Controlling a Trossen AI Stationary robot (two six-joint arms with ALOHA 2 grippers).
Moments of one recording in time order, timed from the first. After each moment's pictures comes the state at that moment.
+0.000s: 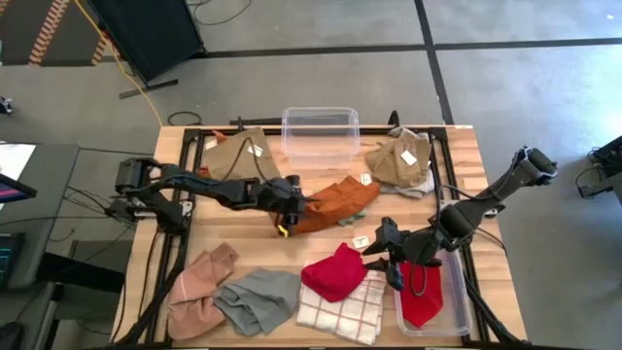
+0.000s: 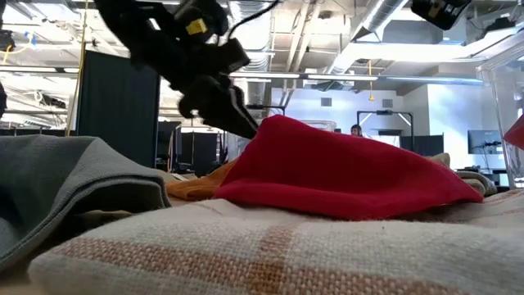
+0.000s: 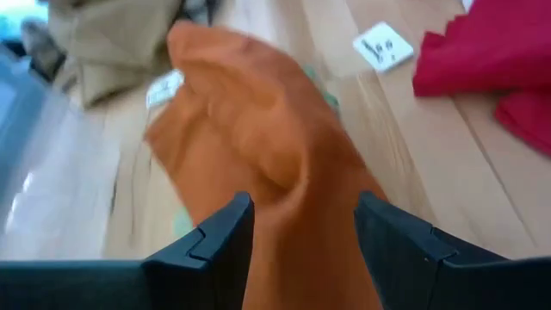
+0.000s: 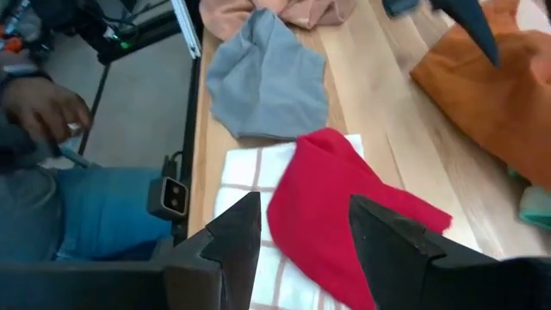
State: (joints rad) left arm 0.06 1.63 0.87 0.18 -0.04 0.35; right arm 0.57 1.20 0.96 -0.38 0.29 0.67
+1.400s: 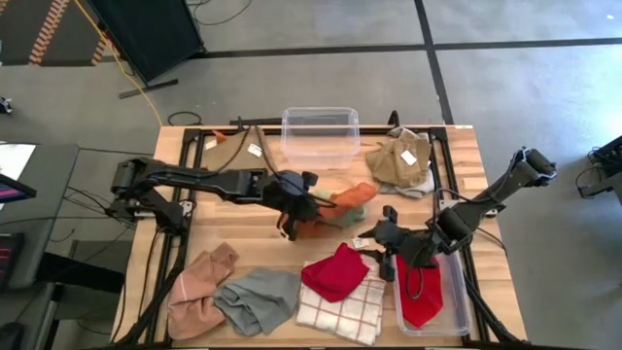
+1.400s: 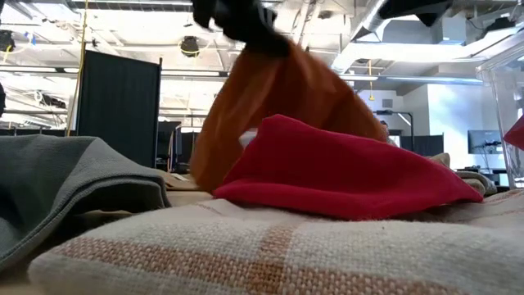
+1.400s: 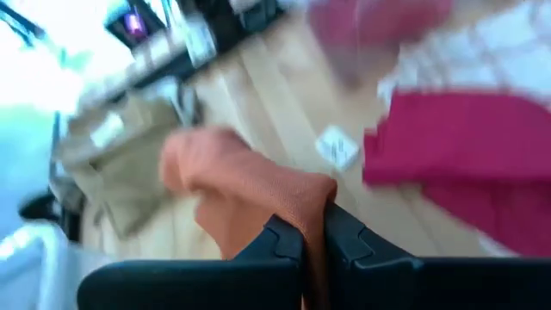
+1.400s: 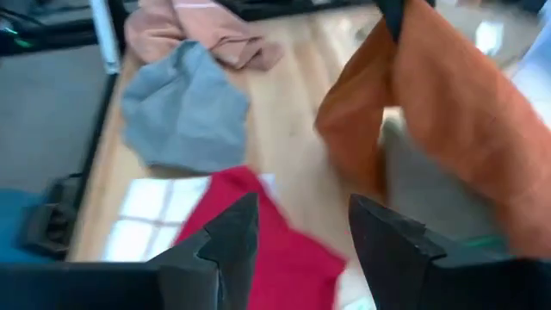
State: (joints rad) left arm -0.03 1.58 1.30 -0.28 0.01 0.53; right arm 0.57 1.23 0.96 -0.39 0.58 0.46
